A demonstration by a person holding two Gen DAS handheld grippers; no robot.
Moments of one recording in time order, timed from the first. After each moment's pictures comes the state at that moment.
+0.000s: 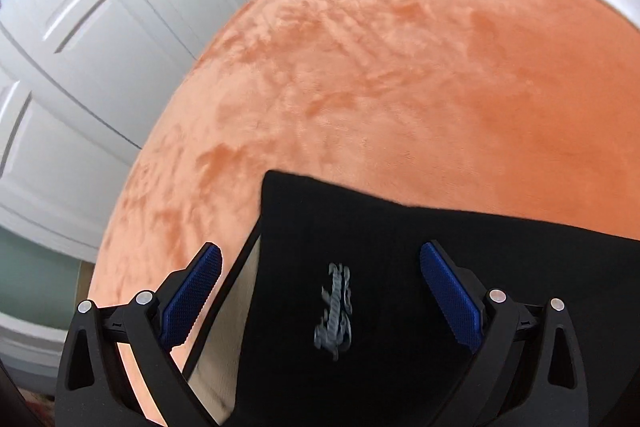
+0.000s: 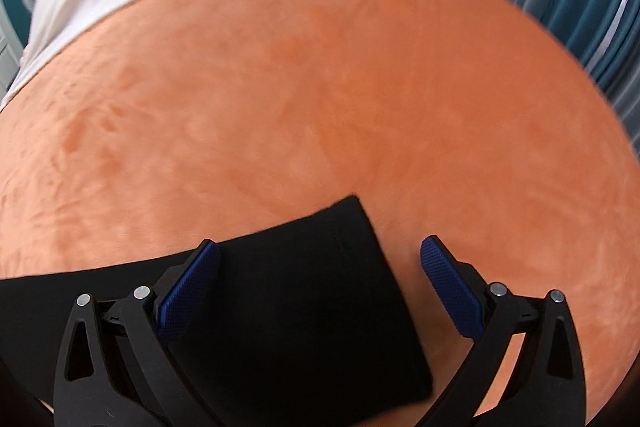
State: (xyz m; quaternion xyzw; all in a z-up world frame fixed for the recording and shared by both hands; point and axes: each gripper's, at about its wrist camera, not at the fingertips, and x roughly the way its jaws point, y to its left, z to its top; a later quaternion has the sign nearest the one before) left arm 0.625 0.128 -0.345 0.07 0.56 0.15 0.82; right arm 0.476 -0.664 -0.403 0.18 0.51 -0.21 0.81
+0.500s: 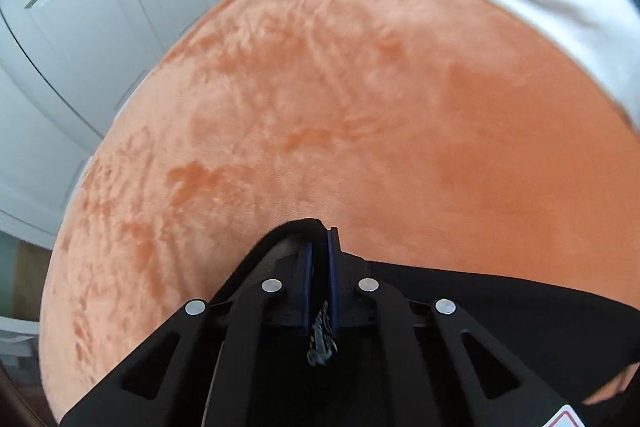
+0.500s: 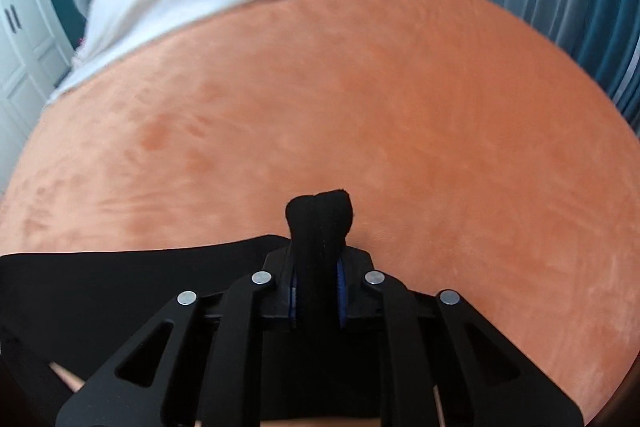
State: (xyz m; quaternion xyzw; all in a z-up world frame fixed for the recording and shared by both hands) left arm 0.625 0.165 -0.290 -0.07 0.53 0.07 0.84; right arm 0.429 -0.619 -0.322 0.16 0.42 -0.13 0.88
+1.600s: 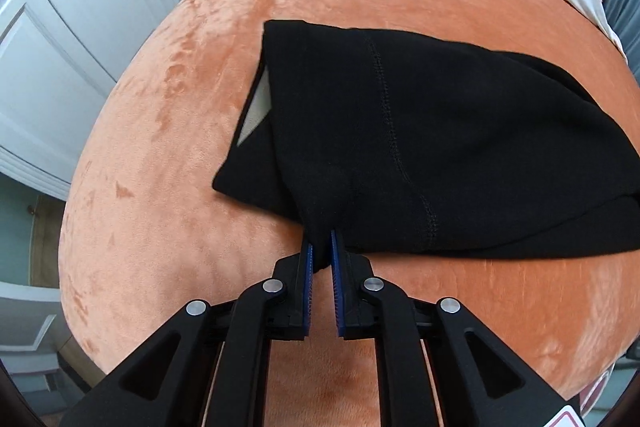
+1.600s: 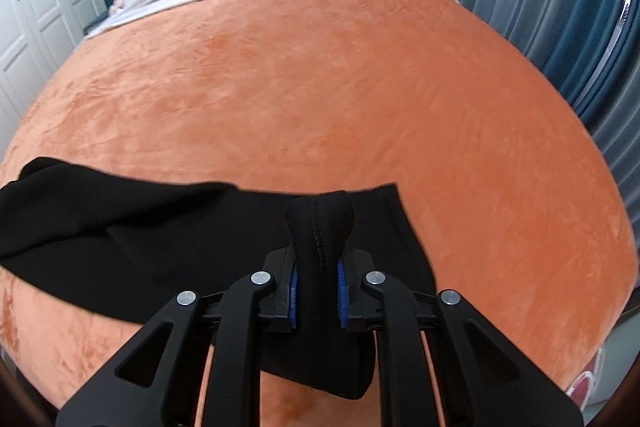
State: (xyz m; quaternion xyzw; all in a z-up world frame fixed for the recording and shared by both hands) left arm 0.311 0.214 -0.300 0.00 0.59 0.01 0.81; right arm 0.231 -0.556 -0.286 0.07 0.47 -0.14 0.87
